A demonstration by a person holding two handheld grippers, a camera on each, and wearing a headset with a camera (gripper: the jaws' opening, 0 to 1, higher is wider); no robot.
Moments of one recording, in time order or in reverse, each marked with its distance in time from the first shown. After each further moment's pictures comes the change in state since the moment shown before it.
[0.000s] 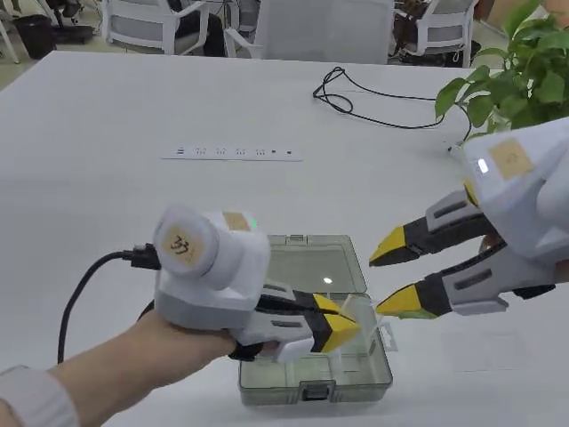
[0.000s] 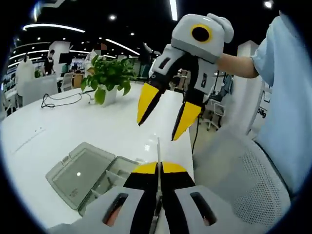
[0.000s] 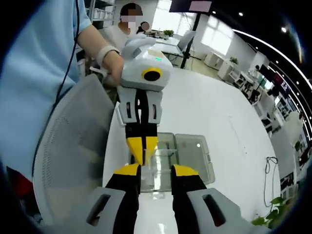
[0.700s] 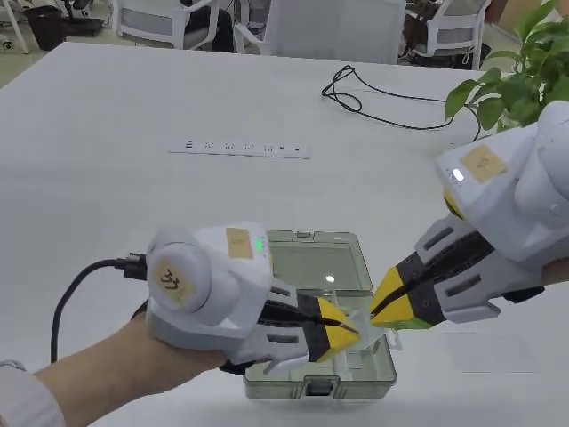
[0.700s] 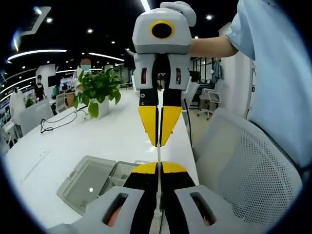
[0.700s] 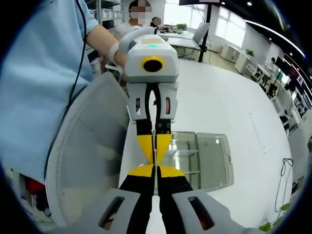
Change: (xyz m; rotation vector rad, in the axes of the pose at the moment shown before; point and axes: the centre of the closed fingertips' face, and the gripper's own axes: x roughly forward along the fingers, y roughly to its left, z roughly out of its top) left arm -0.009 -0.010 -0.004 0.191 0.002 -0.016; right arm 0.015 0.025 0.003 0.001 0.050 0.157
